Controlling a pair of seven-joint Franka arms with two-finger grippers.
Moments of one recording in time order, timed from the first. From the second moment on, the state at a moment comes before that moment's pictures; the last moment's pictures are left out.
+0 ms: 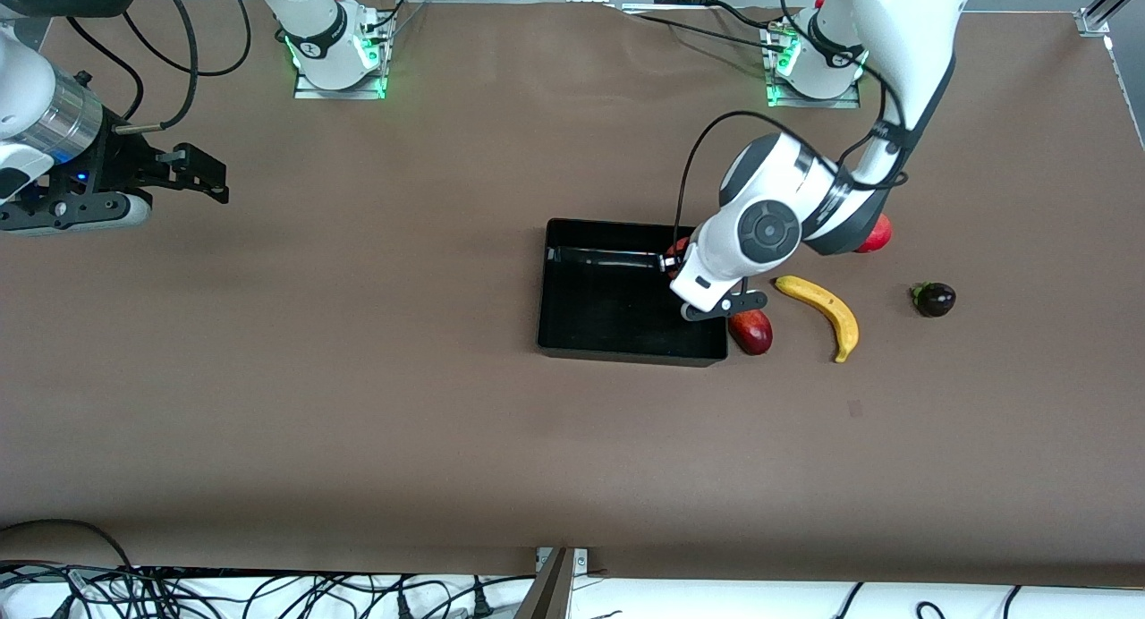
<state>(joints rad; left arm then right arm) -0.16 0.52 -0.38 -1.76 -0.05 2.05 -0.71 0.28 0.05 -0.17 -1.60 0.02 1.57 0.00</state>
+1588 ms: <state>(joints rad) -0.11 0.40 -0.32 -1.74 0.09 1.96 -0.74 0.28 0.05 -0.17 -1.60 0.02 1.59 0.00</state>
